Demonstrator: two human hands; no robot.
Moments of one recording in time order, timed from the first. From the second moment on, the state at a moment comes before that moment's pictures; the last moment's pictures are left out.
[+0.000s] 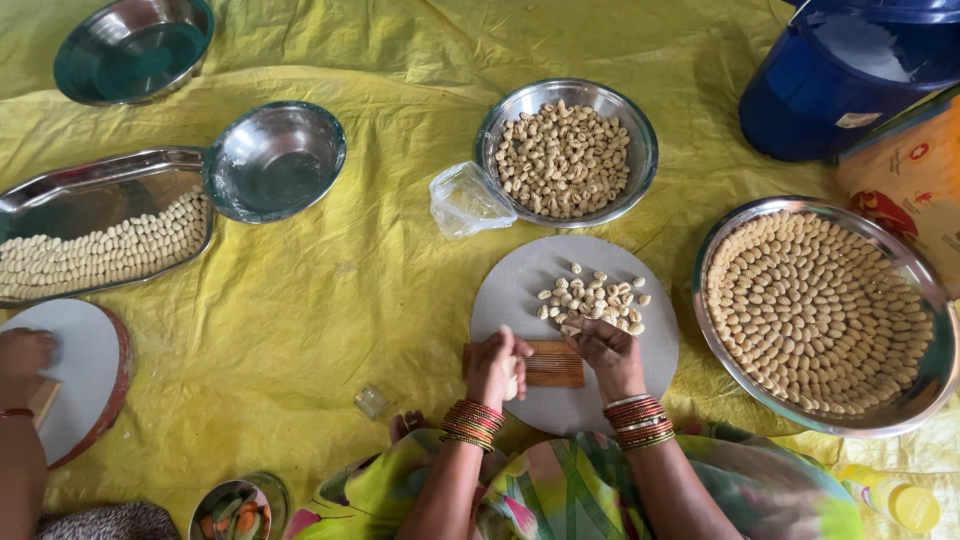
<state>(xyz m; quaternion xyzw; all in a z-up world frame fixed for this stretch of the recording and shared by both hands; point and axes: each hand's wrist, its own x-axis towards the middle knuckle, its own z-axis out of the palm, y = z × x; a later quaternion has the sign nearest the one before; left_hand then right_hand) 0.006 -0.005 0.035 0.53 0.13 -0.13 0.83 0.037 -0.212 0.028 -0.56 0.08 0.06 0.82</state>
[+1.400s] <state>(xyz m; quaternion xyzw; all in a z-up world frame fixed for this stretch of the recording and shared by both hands) 0.010 0.038 0.072 0.87 0.26 -0.05 0.41 0.044 -0.219 -0.014 -0.65 0.18 0.23 0.70</state>
